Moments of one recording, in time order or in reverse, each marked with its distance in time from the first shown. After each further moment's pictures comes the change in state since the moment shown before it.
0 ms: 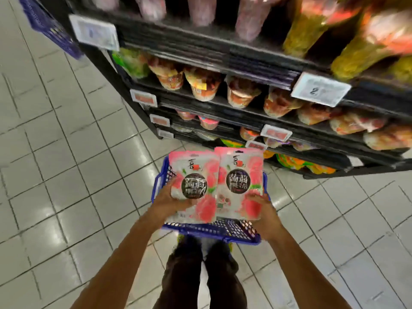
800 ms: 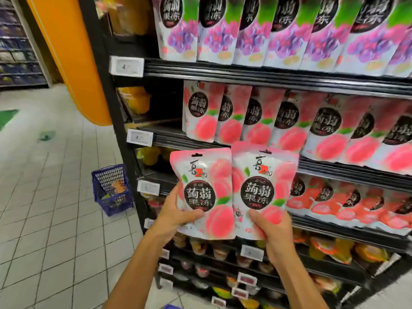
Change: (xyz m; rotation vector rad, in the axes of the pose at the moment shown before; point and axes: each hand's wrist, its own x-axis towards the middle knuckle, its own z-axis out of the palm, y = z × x) left_hand -0.295 0.414 0.019 -0.096 -0.174 0.991; right_hand -0.364 -0.308 0.125 -0.051 -0.300 -1.098
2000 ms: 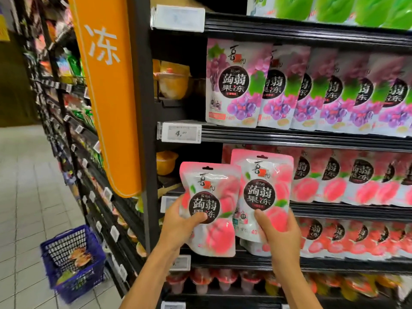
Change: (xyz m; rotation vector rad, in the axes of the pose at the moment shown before) left_hand 0.120 0.091 -0.153 -0.007 -0.037 0.126; right_hand 0.058 -0.017 0.213 -0.224 0.392 -0.327
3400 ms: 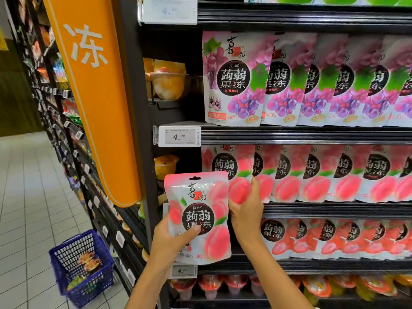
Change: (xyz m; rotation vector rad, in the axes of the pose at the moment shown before) left_hand -0.004 -0.018 -0.033 -0.014 0.015 -0.025; right_hand 0.042 0.015 0.095 -0.311 -0.008 -0.244
